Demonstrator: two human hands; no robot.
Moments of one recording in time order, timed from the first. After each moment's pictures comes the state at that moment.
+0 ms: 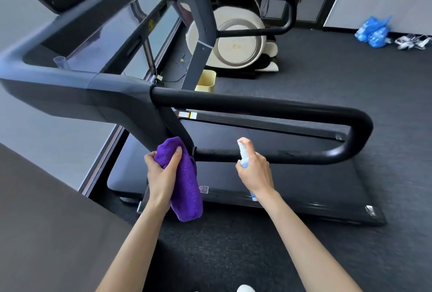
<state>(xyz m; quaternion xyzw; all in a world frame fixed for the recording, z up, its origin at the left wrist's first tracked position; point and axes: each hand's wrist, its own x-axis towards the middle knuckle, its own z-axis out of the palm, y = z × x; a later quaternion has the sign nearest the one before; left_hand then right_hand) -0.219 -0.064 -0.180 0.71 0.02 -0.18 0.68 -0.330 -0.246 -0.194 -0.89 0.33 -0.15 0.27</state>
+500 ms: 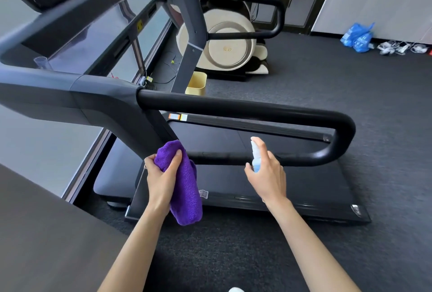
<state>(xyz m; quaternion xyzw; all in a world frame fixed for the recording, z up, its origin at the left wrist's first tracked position) -0.231 -0.086 -0.183 0.70 0.02 -0.19 0.69 -0.369 -0.270 -0.178 -0.89 0.37 -0.19 0.20</state>
